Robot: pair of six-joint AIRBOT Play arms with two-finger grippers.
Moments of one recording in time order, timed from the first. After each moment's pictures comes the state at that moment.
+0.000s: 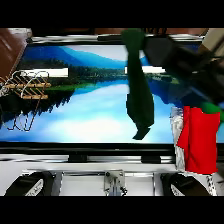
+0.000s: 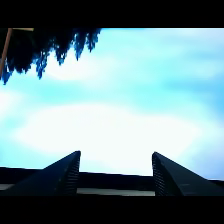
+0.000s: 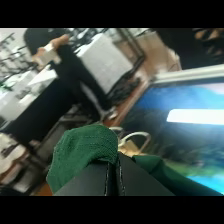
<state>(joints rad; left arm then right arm) -0.08 -0.75 1.29 1.50 -1.48 -1.74 0.34 -0.91 1.26 -0.55 0.62 1.24</state>
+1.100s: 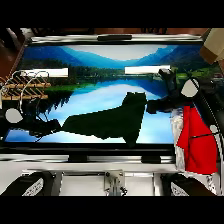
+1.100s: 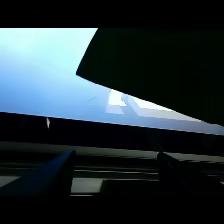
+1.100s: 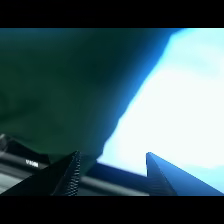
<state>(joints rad) 0.00 -0.97 0.73 1.29 -1.22 -1.69 0.14 -1.16 1.12 -1.31 1.33 1.51</state>
